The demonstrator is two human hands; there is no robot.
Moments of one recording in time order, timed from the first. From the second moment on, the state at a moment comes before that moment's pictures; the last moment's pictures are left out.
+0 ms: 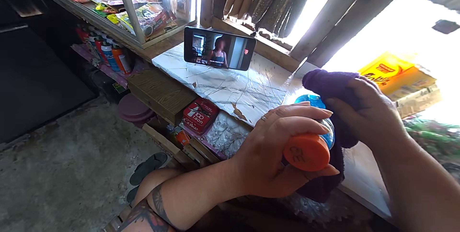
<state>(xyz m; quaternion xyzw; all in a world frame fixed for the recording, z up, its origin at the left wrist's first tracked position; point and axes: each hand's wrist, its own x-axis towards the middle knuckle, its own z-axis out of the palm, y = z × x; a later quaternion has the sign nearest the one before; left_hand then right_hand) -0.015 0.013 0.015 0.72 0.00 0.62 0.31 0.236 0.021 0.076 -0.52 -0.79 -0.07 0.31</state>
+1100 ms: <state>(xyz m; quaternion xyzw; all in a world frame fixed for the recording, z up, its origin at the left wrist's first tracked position) -0.015 0.023 0.017 0.67 0.01 0.66 0.33 0.227 0.015 0.079 -0.64 -0.69 0.11 0.32</state>
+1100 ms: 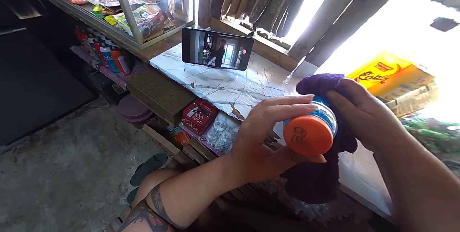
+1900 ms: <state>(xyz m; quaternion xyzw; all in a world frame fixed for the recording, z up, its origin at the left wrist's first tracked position) -0.003 0.008 0.006 0.65 -0.04 0.67 0.35 0.207 0.002 0.070 -0.46 -0.81 0.08 0.35</state>
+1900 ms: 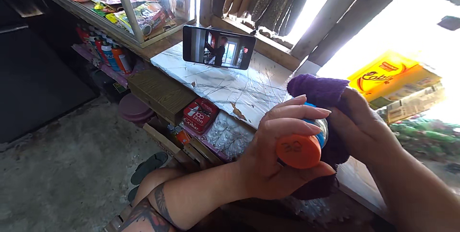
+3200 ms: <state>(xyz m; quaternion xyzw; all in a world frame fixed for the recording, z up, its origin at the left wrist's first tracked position) -0.009 0.012 0.011 0.71 -0.05 0.63 0.31 0.223 0.019 0.072 -0.59 -0.72 0.08 0.36</state>
